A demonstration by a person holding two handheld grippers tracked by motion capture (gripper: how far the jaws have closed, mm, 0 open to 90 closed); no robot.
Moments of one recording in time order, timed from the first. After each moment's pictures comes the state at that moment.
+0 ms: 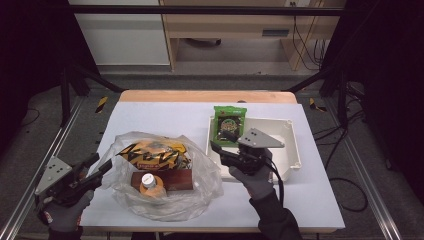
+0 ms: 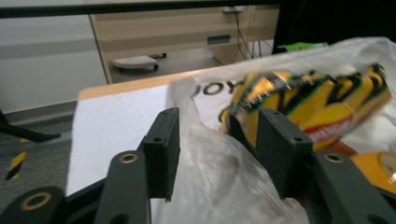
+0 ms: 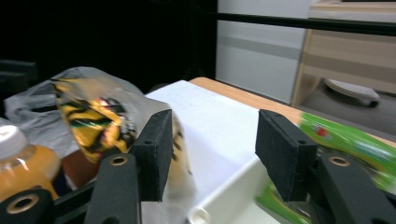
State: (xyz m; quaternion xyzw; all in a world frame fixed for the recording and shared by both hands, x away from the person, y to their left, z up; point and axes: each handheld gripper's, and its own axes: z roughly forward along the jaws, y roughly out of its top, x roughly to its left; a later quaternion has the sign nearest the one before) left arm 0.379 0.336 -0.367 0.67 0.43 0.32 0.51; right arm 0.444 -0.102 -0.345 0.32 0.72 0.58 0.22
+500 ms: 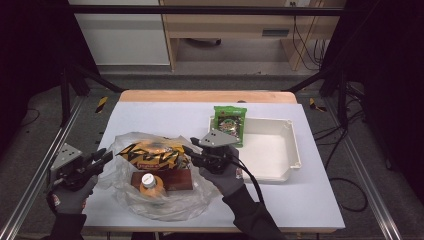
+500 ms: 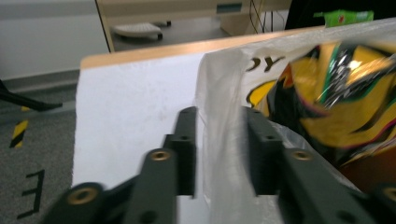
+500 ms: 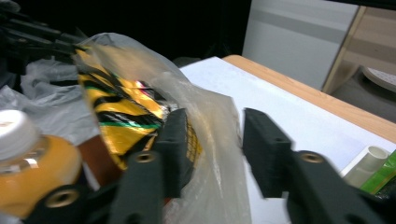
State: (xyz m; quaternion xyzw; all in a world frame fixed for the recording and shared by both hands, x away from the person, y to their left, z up) left arm 0.426 0.345 -0.395 0.70 0.47 0.28 0.46; right arm 0.461 -0.032 -0.365 0.28 0.77 0.53 0.20
